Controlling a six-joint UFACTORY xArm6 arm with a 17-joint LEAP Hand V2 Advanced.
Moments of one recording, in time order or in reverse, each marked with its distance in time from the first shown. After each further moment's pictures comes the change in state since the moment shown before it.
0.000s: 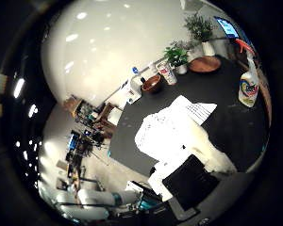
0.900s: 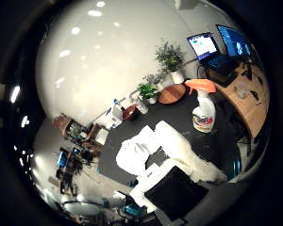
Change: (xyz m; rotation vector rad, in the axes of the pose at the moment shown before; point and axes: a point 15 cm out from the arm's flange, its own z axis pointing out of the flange) arm 0.199 -0.064 -0.074 0.087 0.251 0.112
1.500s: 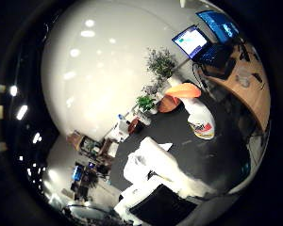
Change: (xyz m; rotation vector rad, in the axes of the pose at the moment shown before) arm 0.083 0.008 0.076 0.041 -0.198 0.222
